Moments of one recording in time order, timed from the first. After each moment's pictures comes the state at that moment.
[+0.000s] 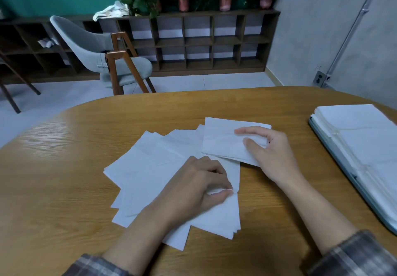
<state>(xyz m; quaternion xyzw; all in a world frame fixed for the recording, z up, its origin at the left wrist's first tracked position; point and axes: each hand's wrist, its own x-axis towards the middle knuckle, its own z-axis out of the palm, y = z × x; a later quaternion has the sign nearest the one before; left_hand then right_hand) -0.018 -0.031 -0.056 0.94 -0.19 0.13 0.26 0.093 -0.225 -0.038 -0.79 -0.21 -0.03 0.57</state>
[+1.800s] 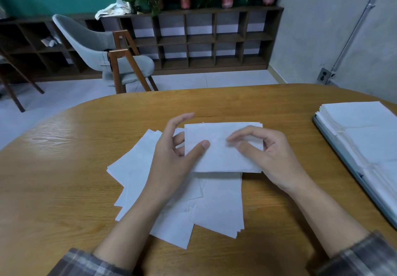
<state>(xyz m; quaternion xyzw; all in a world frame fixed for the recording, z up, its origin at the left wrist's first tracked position) -0.024 -0.022 -0.014 0.73 0.06 0.20 0.65 0.070 -0.219 -0.018 -0.71 -0.33 0.04 0.62</state>
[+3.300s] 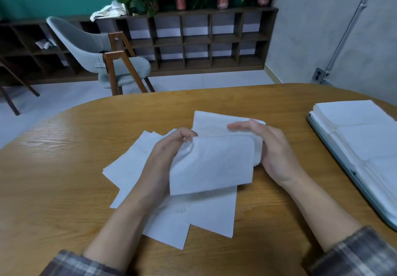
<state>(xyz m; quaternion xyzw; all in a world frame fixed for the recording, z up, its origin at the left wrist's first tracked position) -0.027 -0.015 -0.009 0.68 0.02 0.10 0.72 0.089 -0.225 -0.030 -0.66 -0.22 0.11 0.71</state>
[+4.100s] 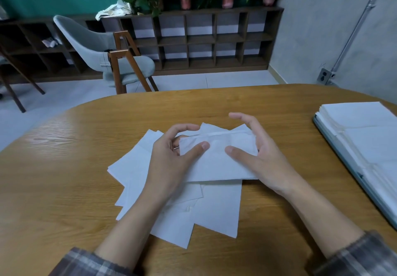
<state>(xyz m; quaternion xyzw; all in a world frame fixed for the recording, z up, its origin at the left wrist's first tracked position) -0.019 -0.017 -0.022 0.74 0.10 0.22 0.63 0.067 -0.213 -0.025 -0.71 -0.29 0.12 0.63</state>
